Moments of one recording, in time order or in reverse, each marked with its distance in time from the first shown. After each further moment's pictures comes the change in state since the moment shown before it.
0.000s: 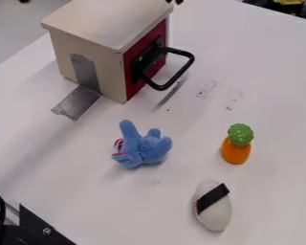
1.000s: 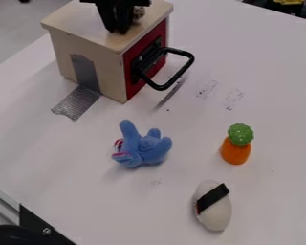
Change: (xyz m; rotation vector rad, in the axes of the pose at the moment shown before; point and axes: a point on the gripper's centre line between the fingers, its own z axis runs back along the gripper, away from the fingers) arm -0.026 0.069 -0.040 0.035 0.125 0.143
